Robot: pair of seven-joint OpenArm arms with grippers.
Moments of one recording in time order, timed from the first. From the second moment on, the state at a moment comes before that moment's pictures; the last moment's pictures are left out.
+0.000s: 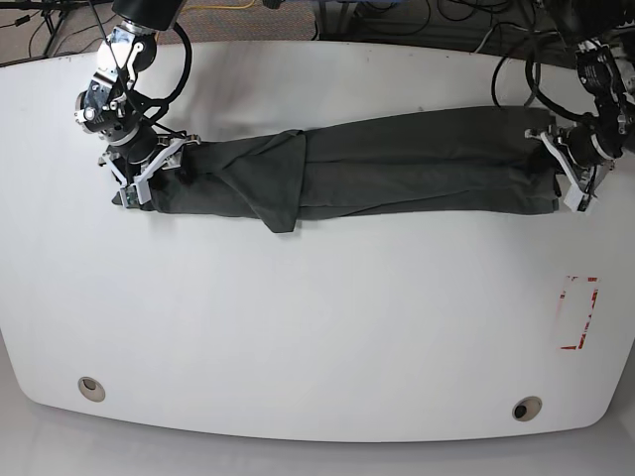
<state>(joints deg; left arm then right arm) 8.9 -21.1 -31.5 94.2 -39.7 -42.0 72.5 -8.8 5.8 29.8 87.7 11.1 40.0 -41.5</state>
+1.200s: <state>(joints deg) 2.9 -4.4 -1.5 109.6 -39.1 -41.9 73.2 -8.8 4.3 30.0 87.8 11.1 39.9 -41.1</state>
